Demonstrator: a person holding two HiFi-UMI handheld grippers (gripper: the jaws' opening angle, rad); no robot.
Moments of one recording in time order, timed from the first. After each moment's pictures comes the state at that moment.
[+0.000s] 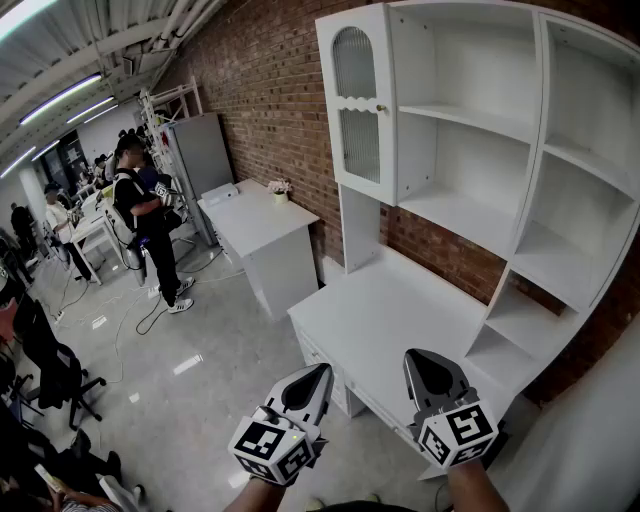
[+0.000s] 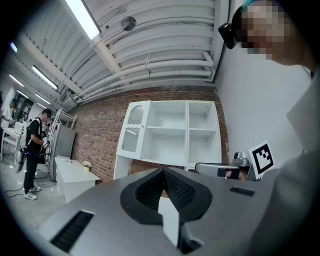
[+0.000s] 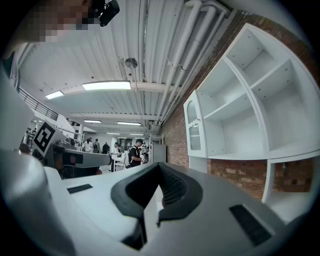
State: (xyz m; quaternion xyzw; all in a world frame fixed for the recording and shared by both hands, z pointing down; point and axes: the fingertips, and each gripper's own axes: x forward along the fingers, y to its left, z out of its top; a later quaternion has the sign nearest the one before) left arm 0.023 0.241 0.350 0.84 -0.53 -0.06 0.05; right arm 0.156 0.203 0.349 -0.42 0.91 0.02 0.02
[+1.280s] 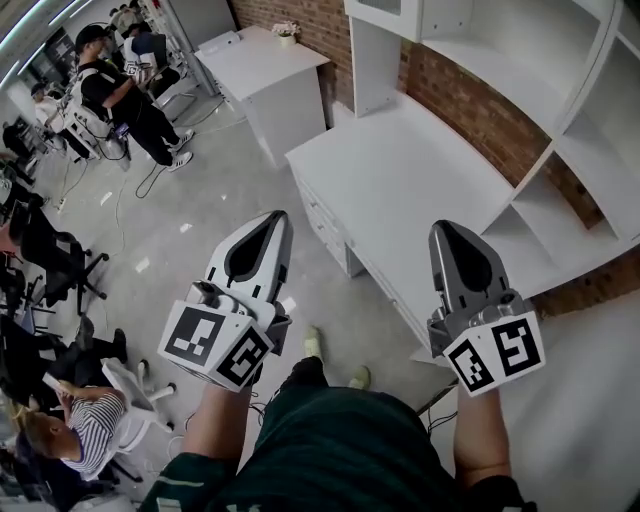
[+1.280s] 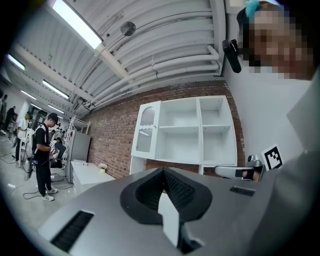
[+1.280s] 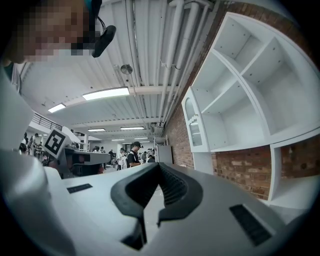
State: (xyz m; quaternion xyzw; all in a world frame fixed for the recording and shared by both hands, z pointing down) left arm 0.000 0.231 0.349 0.80 -0.60 -0.04 0.04; right arm 0.184 0.194 0.360 -0.39 0.92 -0.02 0.05
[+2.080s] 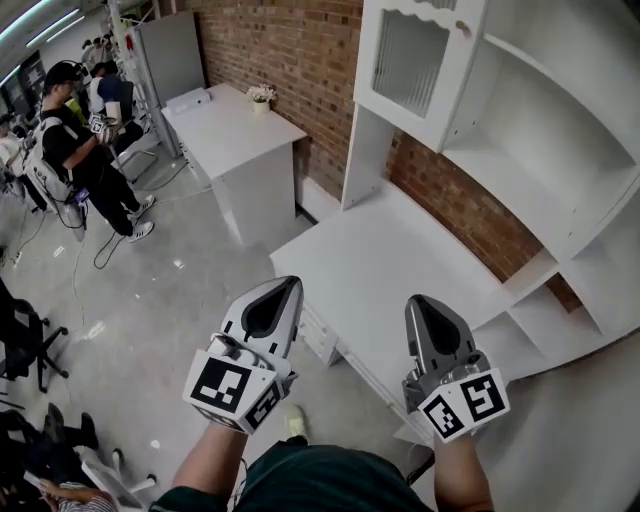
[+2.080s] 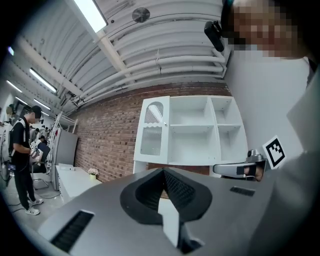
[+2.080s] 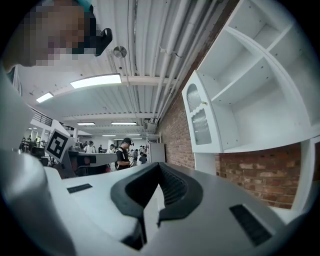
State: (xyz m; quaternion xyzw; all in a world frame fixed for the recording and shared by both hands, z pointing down) left arm -0.129 0.045 0.364 0.84 -0.54 -0.04 0.03; right arm 0.036 0.037 0.372 -0.43 0.90 -0.02 0.03
